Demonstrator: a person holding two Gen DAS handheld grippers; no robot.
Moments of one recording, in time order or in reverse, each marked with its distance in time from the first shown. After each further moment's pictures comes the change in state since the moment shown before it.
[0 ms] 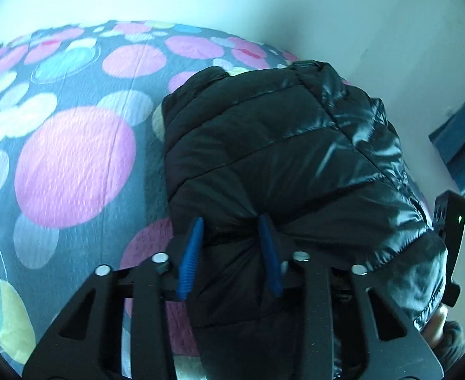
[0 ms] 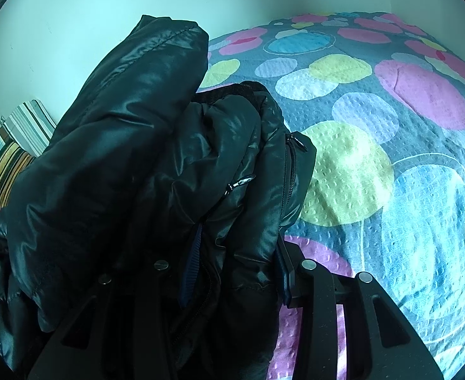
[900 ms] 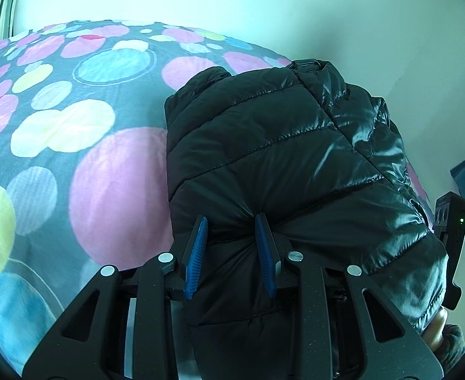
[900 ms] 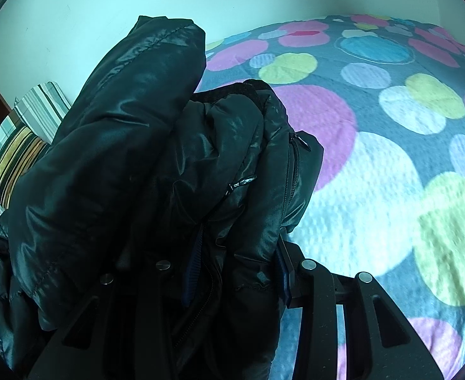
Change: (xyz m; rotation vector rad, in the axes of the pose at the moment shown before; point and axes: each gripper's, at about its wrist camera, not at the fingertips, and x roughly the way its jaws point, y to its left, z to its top) left arm -0.010 0.087 0.033 -0.105 -0.041 0.075; right arm 0.079 0.080 0.049 -0.088 0.043 0.080
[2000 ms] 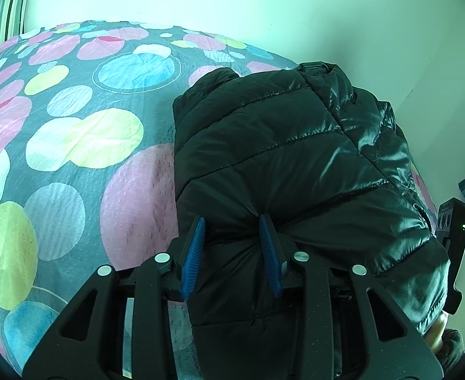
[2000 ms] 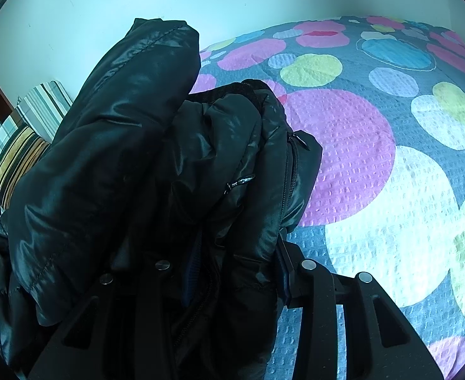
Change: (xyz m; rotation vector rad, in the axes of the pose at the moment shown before) left arm -0.016 0.022 0.013 -0.034 -0.015 0.034; right arm 0.020 0.019 0.007 -0.007 -0.005 0.022
